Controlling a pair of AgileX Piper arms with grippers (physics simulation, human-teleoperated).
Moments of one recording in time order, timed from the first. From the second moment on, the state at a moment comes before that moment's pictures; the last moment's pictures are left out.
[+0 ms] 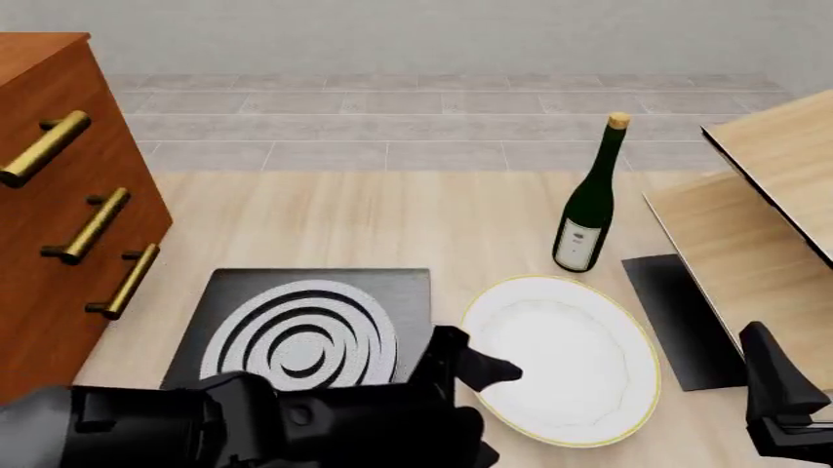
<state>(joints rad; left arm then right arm) -1.15 1.48 -0.66 -0.20 1.12 0.00 0.01 0.00 0.00 0.00</state>
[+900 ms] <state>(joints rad) -1.14 1.66 -0.68 -0.31 1.11 0.00 0.01 0.00 0.00 0.00</state>
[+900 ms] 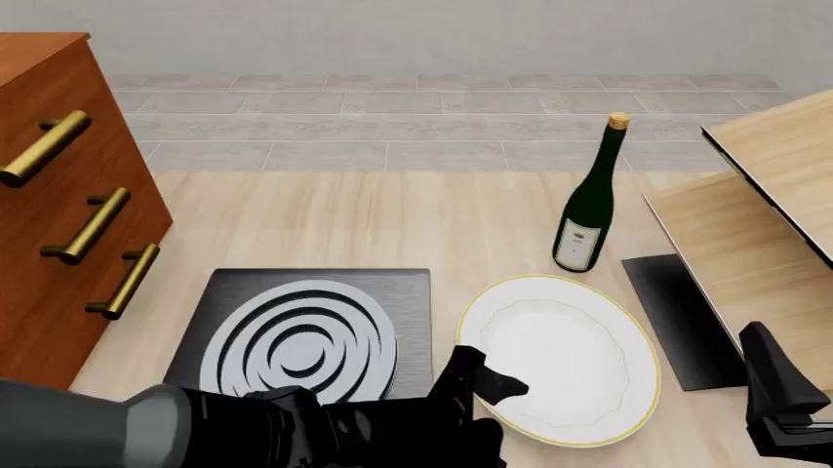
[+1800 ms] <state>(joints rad) -1.12 1.81 -0.71 -0.42 1.11 0.00 0.00 0.00 0.00 0.00</state>
